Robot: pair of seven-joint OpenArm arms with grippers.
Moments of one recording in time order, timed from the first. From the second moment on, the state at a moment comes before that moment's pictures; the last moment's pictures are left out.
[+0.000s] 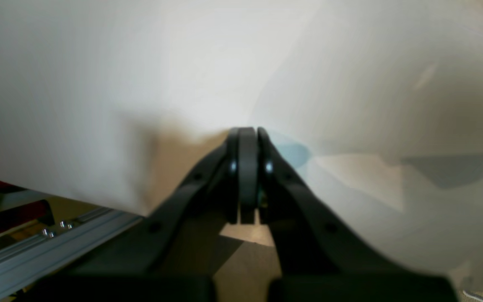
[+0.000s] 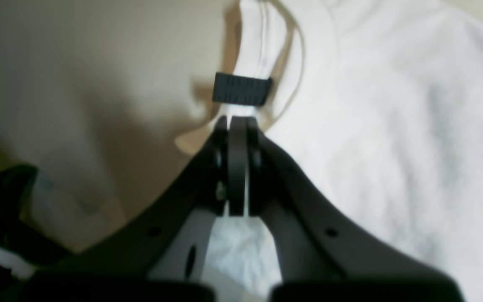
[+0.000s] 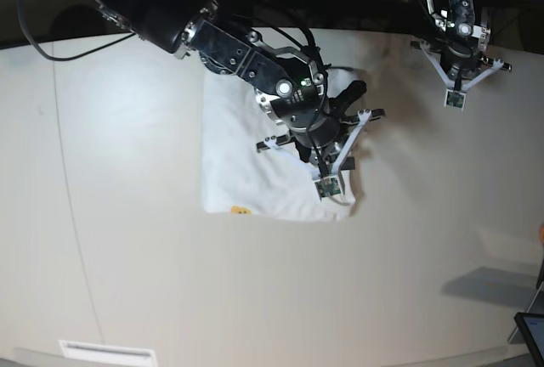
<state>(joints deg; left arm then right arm) 27.7 -15.5 -20.7 104.4 10.8 -15.2 48.7 13.6 -4.6 -55.7 96.8 13.0 -38.9 -56.6</state>
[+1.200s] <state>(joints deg) 19.6 -12.7 -21.8 114.8 -29.1 -35.0 49.8 4.8 9.2 -44.8 110.7 13.0 -38.8 -63.1</state>
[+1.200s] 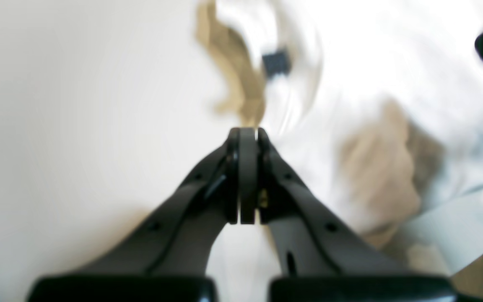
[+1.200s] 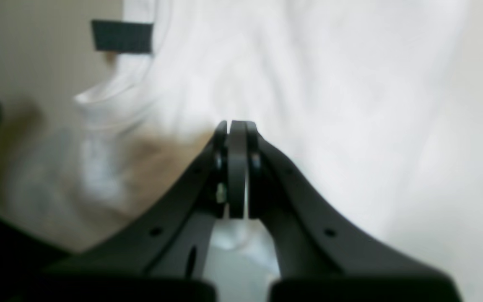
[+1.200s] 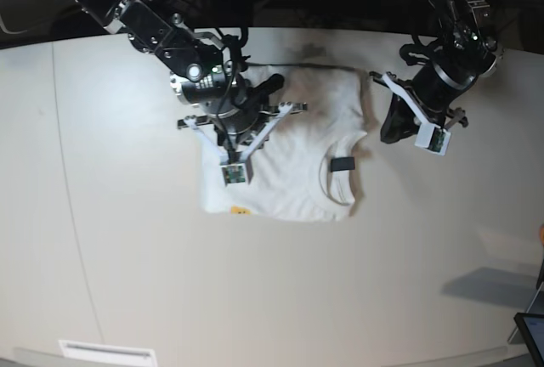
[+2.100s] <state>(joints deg) 23.5 -12.9 -7.4 112.6 -5.0 -31.3 49.6 -5.0 17.4 -28.1 110.5 13.4 -38.8 -56.9</state>
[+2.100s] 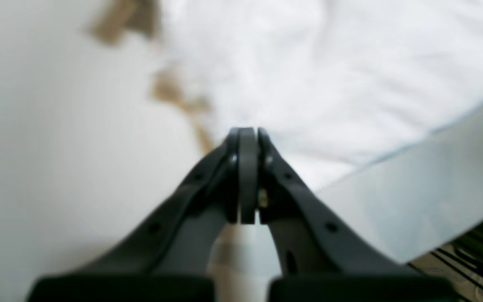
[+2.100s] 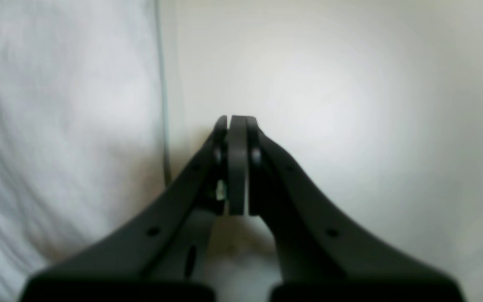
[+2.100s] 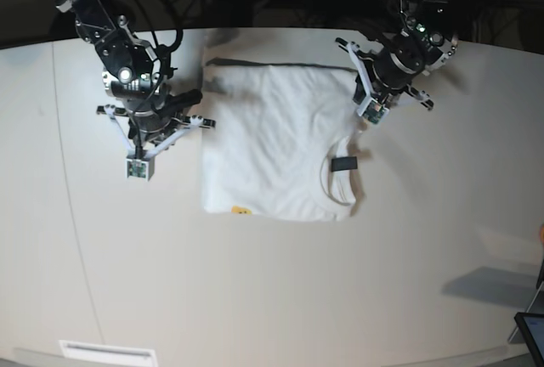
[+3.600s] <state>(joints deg) 18.2 -17.7 1.1 99.6 -18.1 -27.3 38.4 -6.3 17.5 -28.3 110.5 13.2 -38.8 -56.7</state>
